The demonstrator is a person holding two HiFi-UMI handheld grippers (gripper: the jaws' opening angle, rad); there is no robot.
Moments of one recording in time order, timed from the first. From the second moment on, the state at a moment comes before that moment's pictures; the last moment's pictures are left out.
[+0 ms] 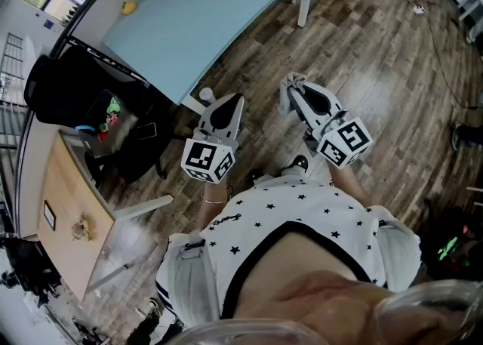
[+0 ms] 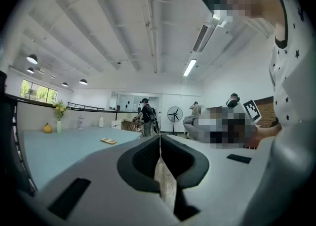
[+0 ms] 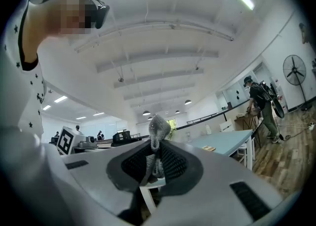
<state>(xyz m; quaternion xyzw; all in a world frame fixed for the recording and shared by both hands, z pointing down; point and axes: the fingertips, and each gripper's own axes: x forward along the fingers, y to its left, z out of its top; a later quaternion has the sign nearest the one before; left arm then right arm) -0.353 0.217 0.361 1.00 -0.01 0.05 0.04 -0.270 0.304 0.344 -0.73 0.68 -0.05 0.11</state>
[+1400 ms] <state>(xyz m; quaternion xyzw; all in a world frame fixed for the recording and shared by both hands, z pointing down) -0.271 0.275 0.362 1.00 -0.02 0.07 0.02 -0.181 0.355 0.346 -0.70 0.69 -0.07 0.17</state>
